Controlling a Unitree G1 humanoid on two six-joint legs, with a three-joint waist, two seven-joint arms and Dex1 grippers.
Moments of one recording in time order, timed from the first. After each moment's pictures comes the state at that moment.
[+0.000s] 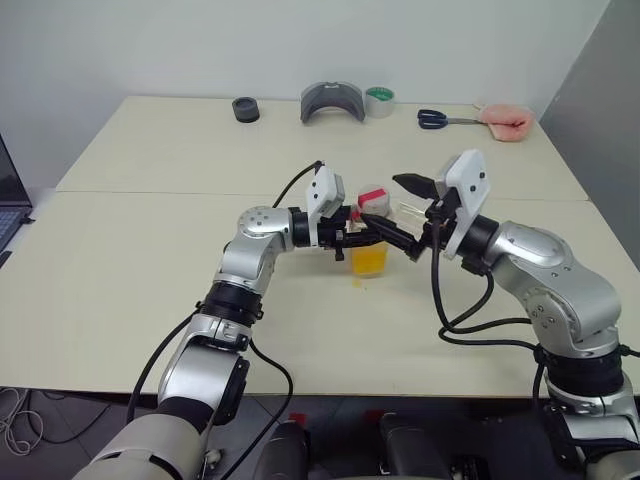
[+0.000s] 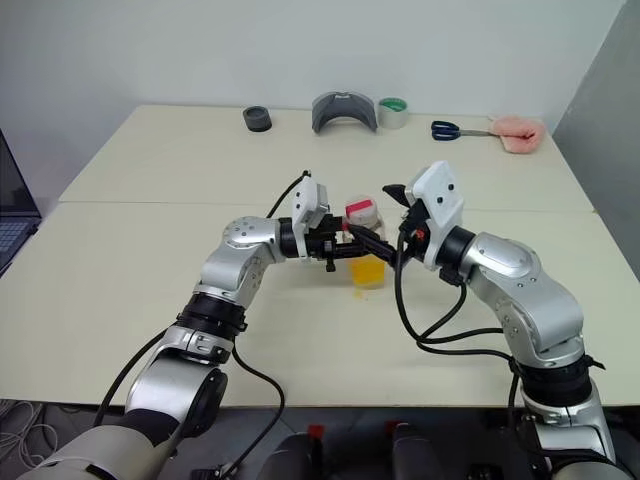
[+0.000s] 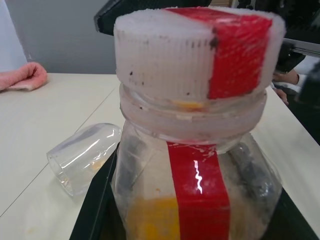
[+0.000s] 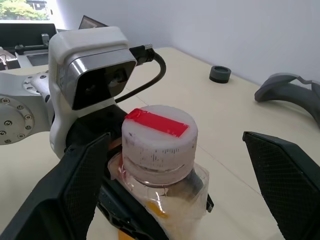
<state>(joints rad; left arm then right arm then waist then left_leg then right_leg) -0.86 0.24 -0.12 0.50 -0.27 0.11 -1.21 -0.57 -0.47 0.05 -0.44 0.48 0.73 0.52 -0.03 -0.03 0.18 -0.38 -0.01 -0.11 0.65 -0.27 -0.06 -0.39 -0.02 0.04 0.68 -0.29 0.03</state>
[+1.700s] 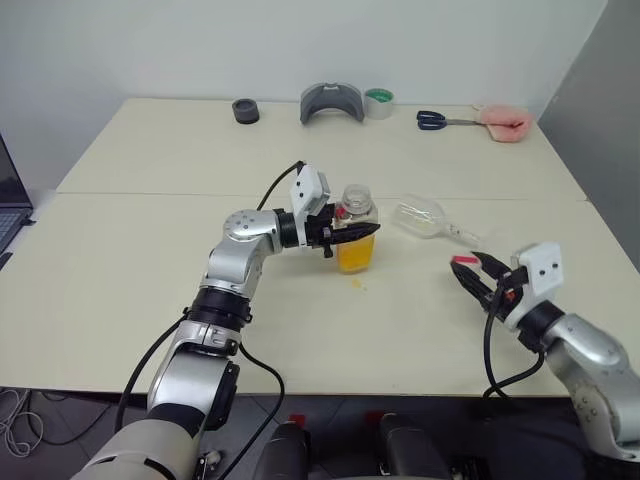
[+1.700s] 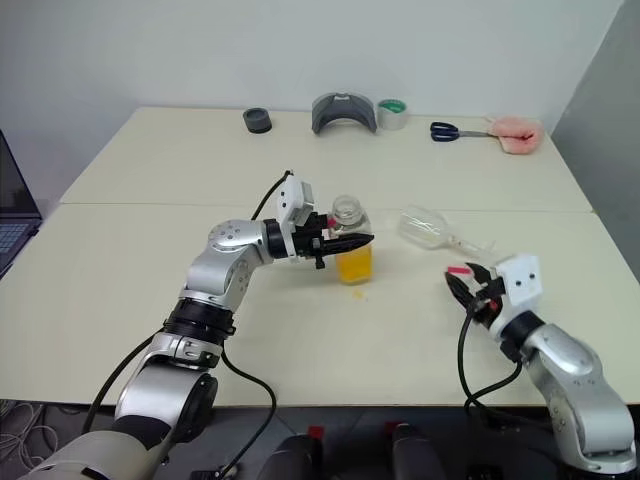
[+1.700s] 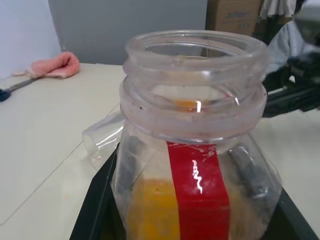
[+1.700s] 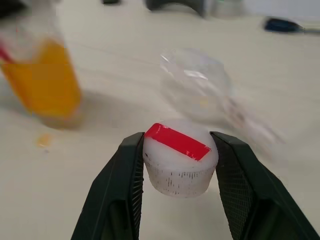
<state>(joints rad) -0.82 0.30 -0.08 0.44 -0.27 0.15 -1.12 0.08 -0.44 -0.21 -0.45 0.33 0.52 0.37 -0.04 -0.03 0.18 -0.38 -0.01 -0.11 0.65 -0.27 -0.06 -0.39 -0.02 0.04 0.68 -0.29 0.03</state>
